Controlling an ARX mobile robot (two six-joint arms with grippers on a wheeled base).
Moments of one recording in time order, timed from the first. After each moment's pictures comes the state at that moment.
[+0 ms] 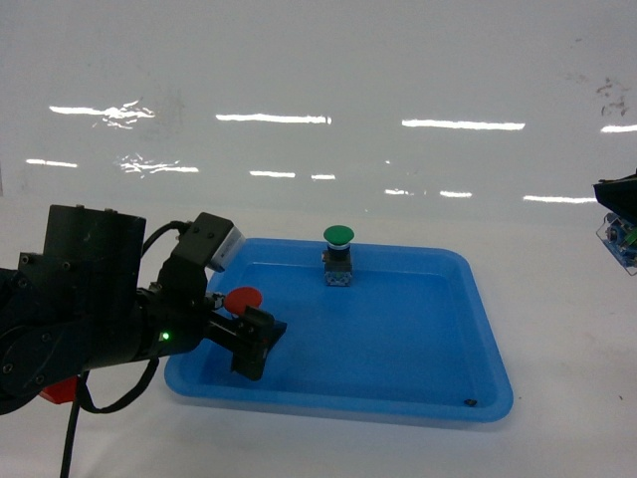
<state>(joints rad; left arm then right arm) -0.16 2.34 0.97 0.76 0.36 0.15 0.17 1.29 0.58 0.33 -0.17 -0.20</state>
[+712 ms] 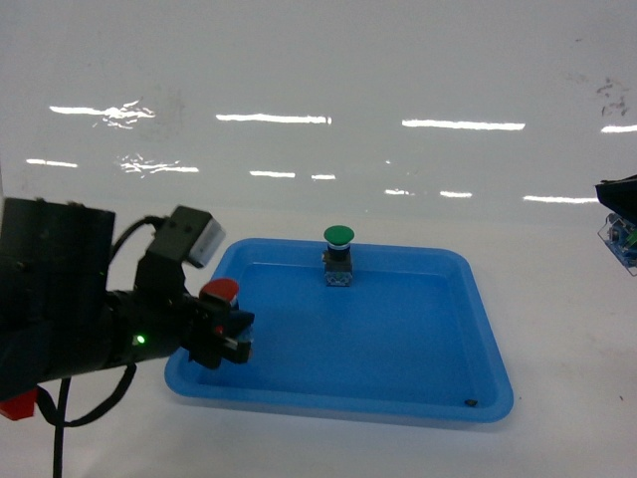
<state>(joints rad) -0.15 2.21 0.84 0.81 0.35 0.11 0.17 1.29 0.58 0.33 -0.17 -0.20</state>
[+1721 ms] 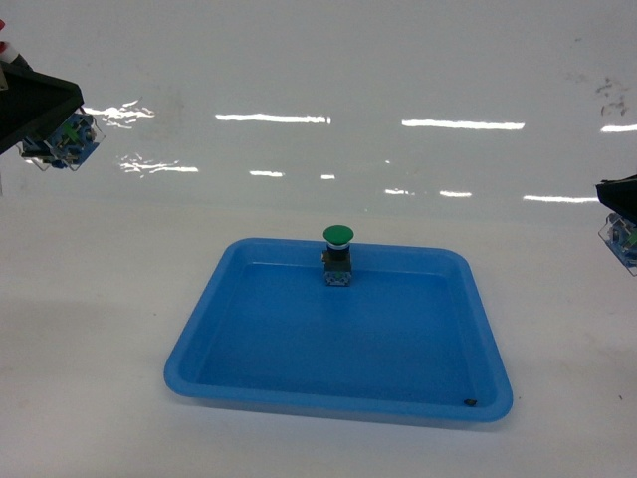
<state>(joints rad) -0.04 1.30 0.53 0.59 0.28 -0.10 0.17 1.29 0.58 0.33 -0.17 -0.20</state>
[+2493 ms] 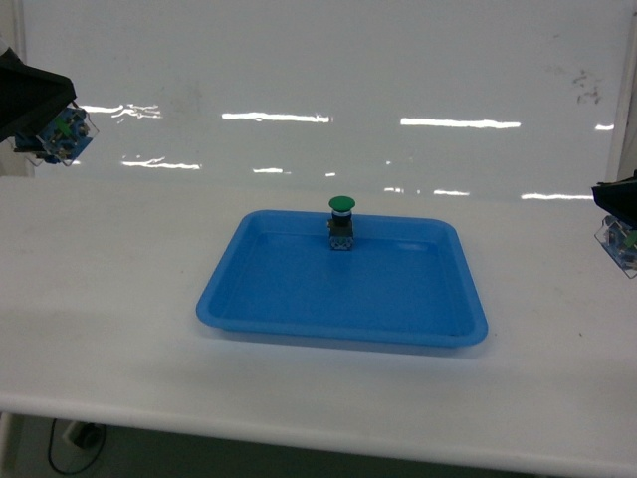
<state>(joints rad) -0.03 1.29 0.53 0.60 0.27 -0.10 0.17 1.29 0.58 0.33 -0.18 -0.20</state>
